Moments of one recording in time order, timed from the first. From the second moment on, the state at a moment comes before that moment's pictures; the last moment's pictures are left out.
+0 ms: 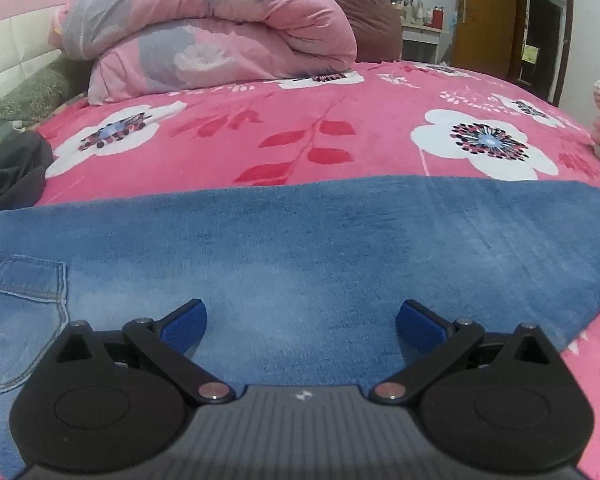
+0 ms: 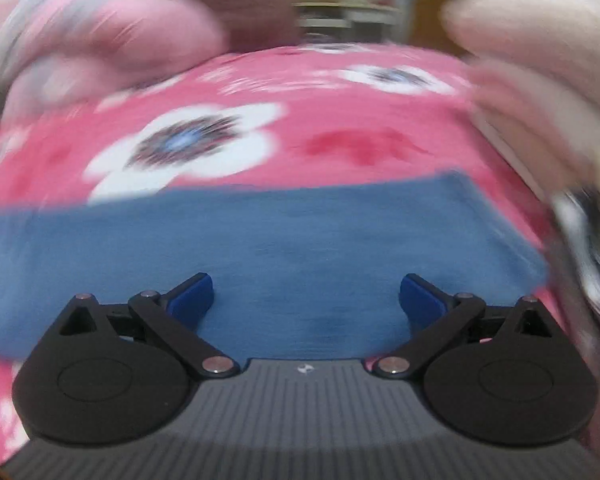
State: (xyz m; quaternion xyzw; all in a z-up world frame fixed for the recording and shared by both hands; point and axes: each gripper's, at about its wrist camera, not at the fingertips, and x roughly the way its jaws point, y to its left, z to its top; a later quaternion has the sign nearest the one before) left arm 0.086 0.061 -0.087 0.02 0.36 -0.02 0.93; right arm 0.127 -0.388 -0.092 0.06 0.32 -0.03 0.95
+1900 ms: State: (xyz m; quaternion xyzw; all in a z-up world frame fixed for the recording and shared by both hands) left arm 0.098 0.016 -0.083 0.03 0.38 0.02 0.93; right arm 0.110 -0.317 -0.104 0.03 0.30 0.03 0.95
